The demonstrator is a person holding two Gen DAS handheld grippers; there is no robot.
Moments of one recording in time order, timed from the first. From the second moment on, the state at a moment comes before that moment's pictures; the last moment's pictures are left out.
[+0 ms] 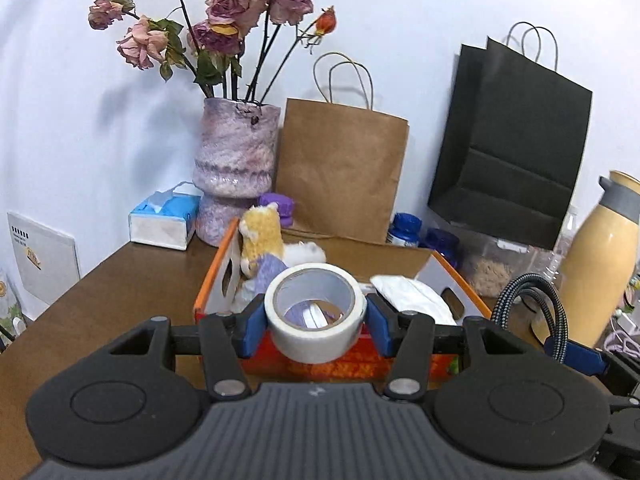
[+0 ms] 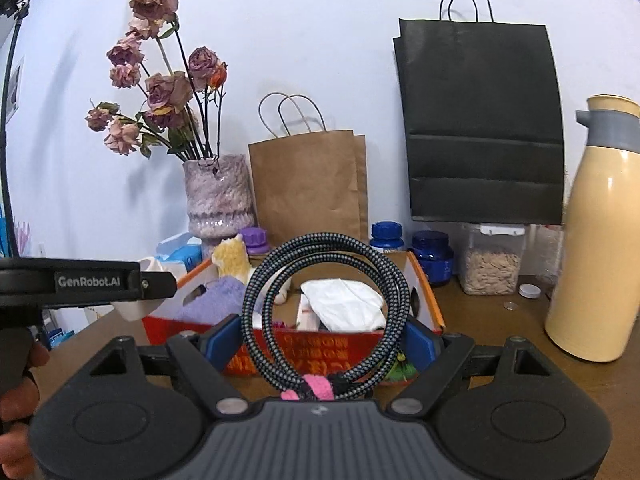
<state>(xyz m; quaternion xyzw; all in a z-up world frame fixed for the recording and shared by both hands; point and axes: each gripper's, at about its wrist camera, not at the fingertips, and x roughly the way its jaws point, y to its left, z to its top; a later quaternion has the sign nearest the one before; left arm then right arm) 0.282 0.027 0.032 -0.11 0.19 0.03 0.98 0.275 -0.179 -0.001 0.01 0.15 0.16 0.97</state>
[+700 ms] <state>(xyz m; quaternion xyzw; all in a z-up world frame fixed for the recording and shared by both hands) 0.374 0.052 0.023 -0.10 0.19 0.06 0.97 0.367 -0.148 0.004 0.02 0.13 0.16 0.98</state>
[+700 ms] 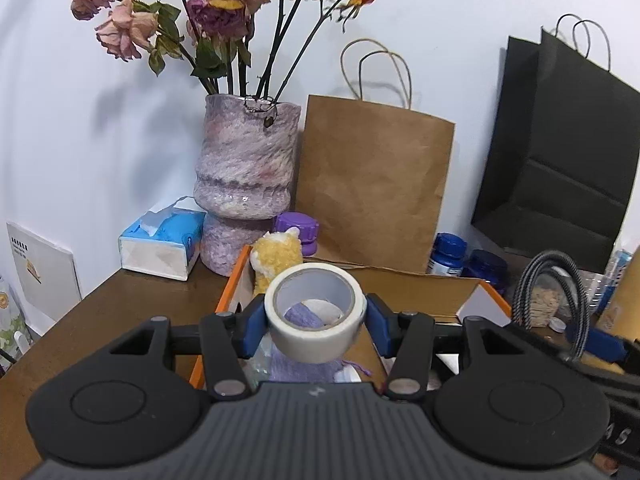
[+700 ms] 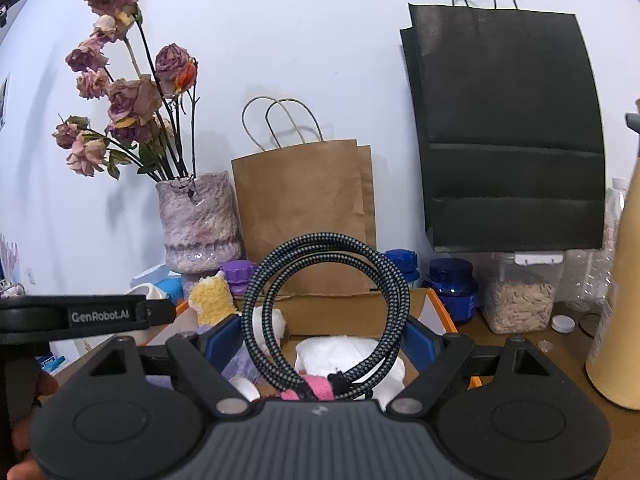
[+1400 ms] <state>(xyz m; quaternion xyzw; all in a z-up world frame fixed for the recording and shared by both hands) 0.426 0.056 -0.005 -0.06 0.22 0.07 0.97 0.445 -0.137 -0.018 -0.01 0.18 0.15 0.97</state>
